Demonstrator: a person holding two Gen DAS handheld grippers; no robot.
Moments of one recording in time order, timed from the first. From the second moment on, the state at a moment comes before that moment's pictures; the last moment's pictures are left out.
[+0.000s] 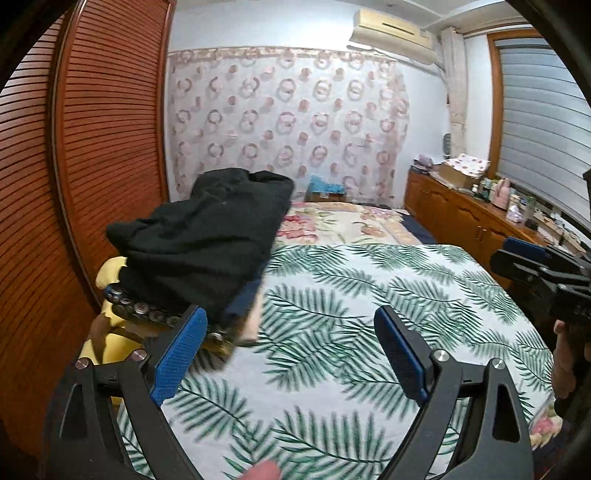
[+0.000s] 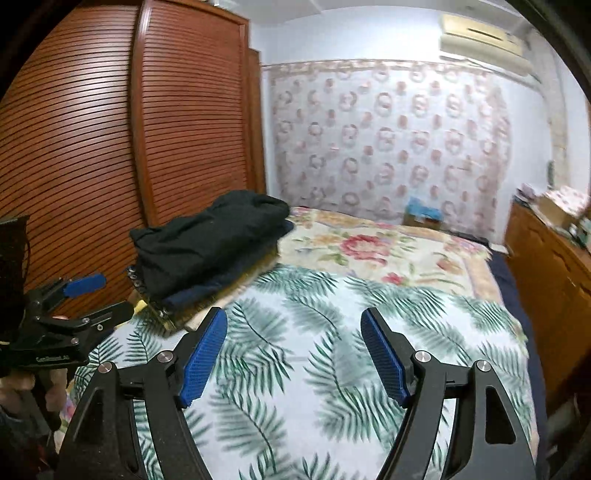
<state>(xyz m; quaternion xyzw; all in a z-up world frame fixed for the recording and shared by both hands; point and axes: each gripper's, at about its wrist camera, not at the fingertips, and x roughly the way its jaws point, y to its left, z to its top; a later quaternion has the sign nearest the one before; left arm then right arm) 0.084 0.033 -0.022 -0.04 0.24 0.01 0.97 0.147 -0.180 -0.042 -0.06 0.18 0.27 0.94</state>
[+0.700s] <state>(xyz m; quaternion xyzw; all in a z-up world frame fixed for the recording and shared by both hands) 0.065 -0.023 0.027 -0.02 0.20 -0.03 0.98 0.033 -0.194 -0.012 -0.01 0.13 0.16 0.98</state>
